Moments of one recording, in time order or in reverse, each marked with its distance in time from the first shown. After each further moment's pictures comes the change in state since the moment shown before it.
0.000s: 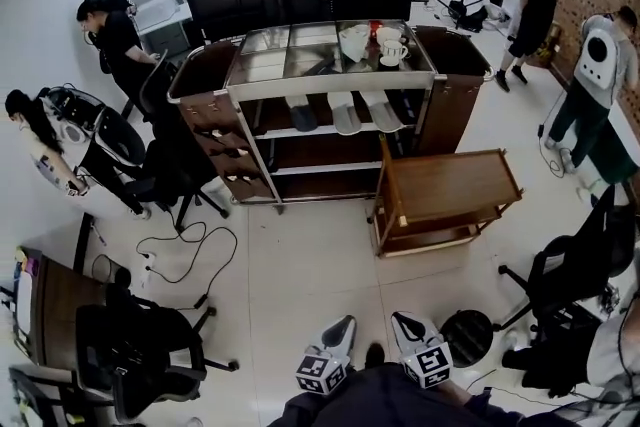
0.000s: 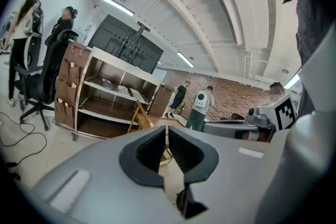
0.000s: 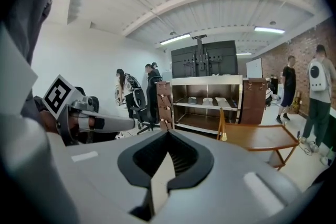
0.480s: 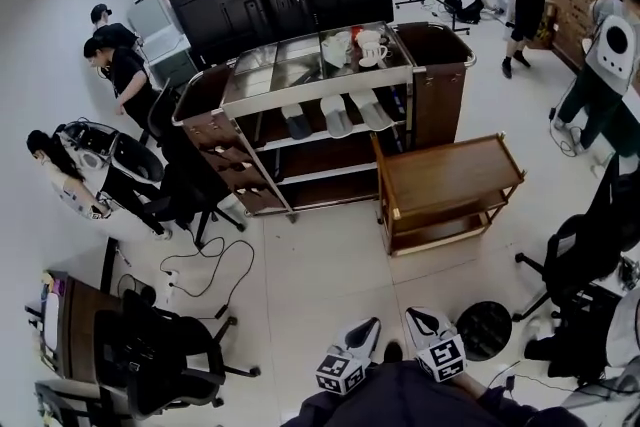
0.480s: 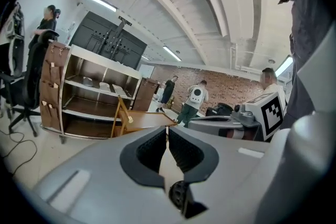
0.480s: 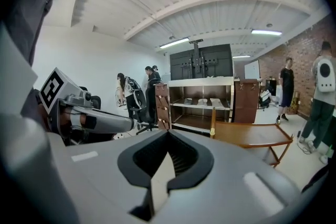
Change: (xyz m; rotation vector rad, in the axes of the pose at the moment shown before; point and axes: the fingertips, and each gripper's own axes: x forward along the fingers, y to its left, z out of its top) left arm 0.020 -0.094 -0.037 0.091 0.060 -0.109; right arm -0.057 -0.039 -0.028 -0.001 -0.034 0.003
